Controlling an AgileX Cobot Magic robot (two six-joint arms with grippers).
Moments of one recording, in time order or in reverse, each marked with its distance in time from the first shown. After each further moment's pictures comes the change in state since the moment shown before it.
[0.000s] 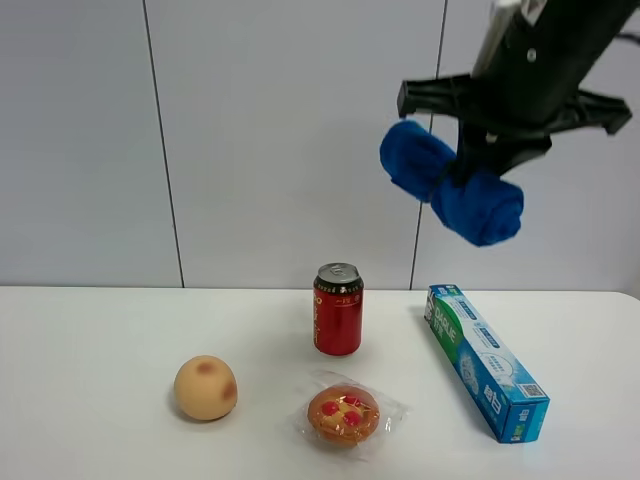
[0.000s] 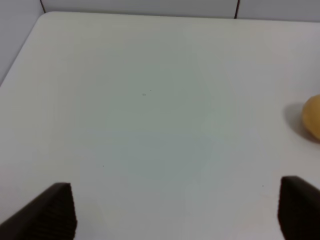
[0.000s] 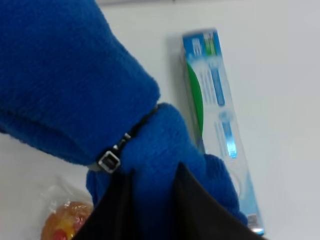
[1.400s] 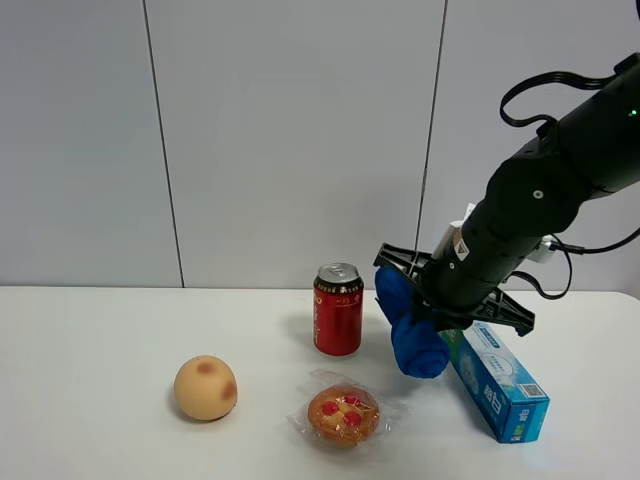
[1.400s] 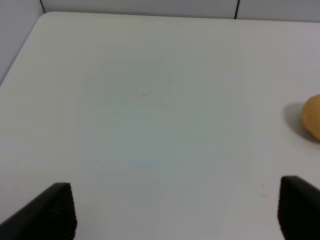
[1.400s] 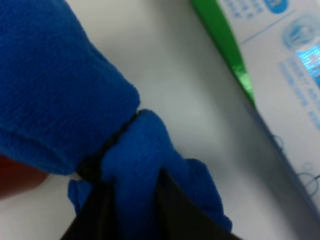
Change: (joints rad) left arm 0.000 0.000 0.000 0.000 0.000 0.000; right arm -0.144 0.364 0.208 0.000 -0.552 0.425
